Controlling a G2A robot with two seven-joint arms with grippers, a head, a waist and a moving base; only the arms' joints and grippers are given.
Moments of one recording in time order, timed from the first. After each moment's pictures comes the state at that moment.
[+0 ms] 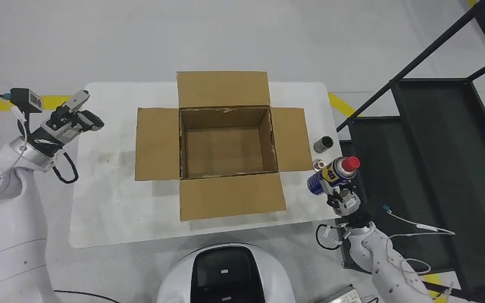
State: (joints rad) left arm 1.06 -1.16 -1.83 -1.38 -0.16 -0.14 -1.09; right arm -1.72 -1.03 1.43 -1.33 -1.23 -0.45 -1.03
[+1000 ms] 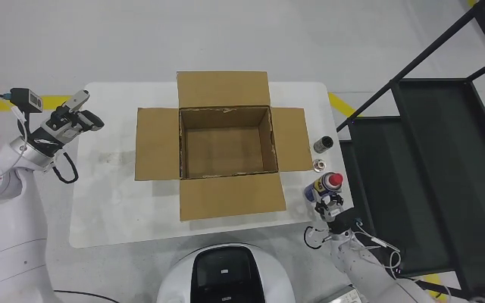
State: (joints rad) left arm 1.06 -1.16 -1.83 -1.38 -0.16 -0.14 -1.09; right arm -1.24 -1.25 1.05 -0.34 -1.26 -0.29 -1.53
